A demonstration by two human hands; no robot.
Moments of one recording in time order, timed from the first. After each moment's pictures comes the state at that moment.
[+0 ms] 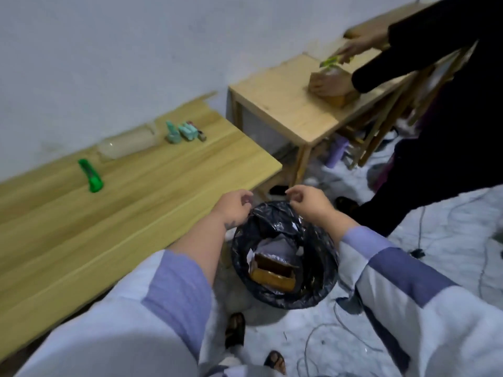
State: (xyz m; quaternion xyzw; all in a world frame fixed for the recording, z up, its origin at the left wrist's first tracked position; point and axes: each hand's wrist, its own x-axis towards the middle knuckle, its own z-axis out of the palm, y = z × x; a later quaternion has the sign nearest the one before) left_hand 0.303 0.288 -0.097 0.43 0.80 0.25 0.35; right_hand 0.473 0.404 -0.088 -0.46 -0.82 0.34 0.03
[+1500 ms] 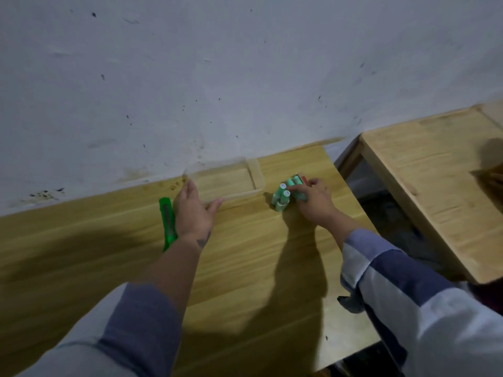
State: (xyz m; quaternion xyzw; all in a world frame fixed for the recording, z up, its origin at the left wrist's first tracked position) left_hand -0.049 0.270 -0.134 0.09 0.94 0.33 0.11; right_hand 0.071 0.499 -0.123 -0.32 -0.90 0.29 -0.05
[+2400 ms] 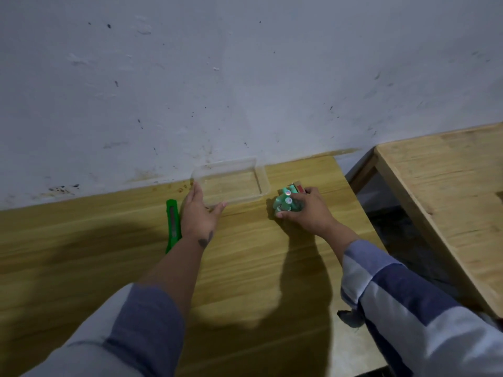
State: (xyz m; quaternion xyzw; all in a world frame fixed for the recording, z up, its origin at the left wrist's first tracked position) left_hand -0.053 0.273 -0.138 0.07 0.92 0.37 0.11; right_hand 0.058 0.496 -0.119 -0.27 -0.89 0.37 -0.06
